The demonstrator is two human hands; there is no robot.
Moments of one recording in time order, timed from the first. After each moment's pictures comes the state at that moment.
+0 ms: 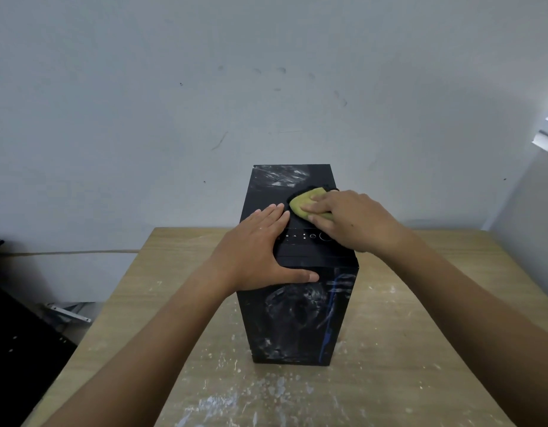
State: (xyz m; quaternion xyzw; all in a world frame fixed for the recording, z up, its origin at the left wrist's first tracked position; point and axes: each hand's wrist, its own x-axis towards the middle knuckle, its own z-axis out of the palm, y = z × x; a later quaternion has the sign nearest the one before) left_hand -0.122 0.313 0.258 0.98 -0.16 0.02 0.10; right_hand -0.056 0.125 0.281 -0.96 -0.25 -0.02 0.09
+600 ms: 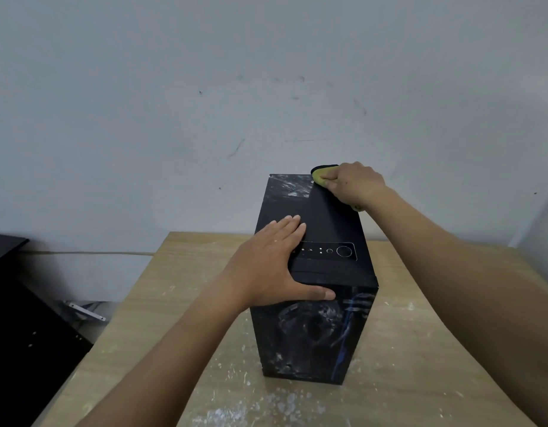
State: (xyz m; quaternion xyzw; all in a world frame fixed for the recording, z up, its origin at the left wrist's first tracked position) left_hand -0.120 0.316 0.255 0.98 -0.16 0.03 0.10; right_hand 0.052 0.151 0.292 -0.99 -0.10 -0.01 0.11
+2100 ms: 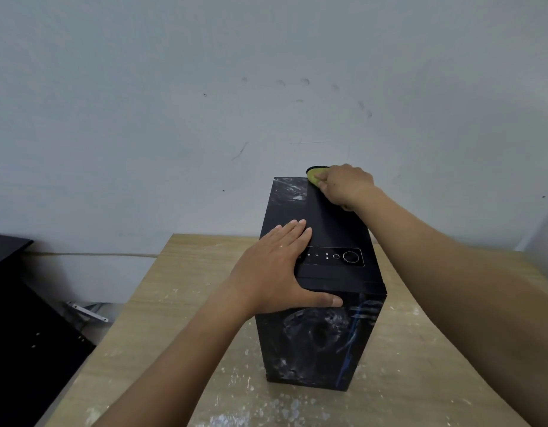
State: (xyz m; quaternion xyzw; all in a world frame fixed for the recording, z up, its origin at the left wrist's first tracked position) left_hand -0.122 0.316 0.256 0.98 -0.17 0.04 0.11; right_hand 0.054 0.180 0.296 -0.99 -0.10 -0.01 0.04
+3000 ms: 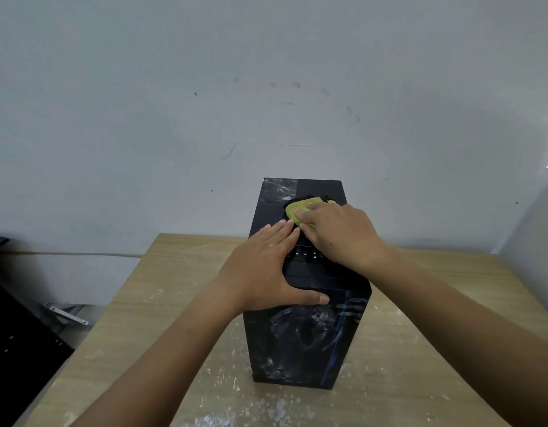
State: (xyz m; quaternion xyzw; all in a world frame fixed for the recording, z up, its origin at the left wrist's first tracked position) left_hand -0.121 0.314 0.254 0.98 -0.16 0.04 0.11; right_hand -0.041 0.163 0.272 -0.96 -0.27 -0.12 -0.02
